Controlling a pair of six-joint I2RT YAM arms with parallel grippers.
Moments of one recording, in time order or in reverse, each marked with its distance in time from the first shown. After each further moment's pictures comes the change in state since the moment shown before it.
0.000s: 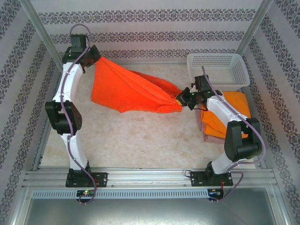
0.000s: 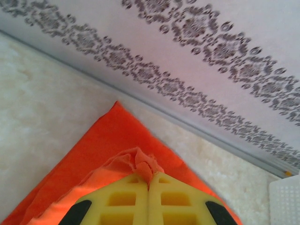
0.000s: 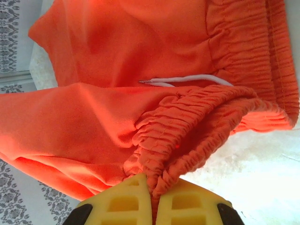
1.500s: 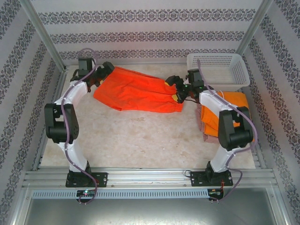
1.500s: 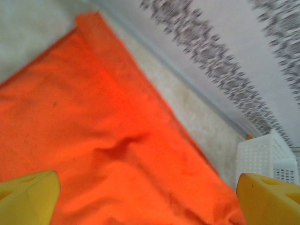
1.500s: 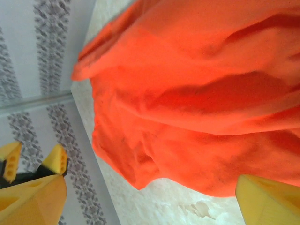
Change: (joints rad) left arm -0.023 -0.169 -0.675 0.475 0.206 -0.202; right arm 0.068 0.199 0.145 0.221 -0.006 0.186
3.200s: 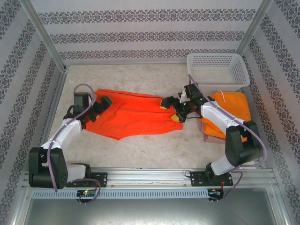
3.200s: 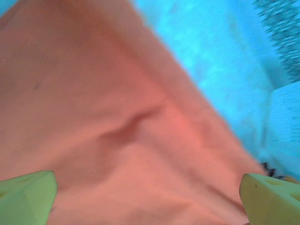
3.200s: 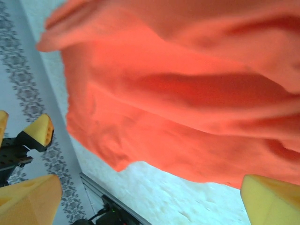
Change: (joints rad) left arm -0.019 -0.632 -0.661 -0.030 -0.043 -0.005; right arm 0.077 -0.250 -0.201 -0.265 -0.124 -0.282
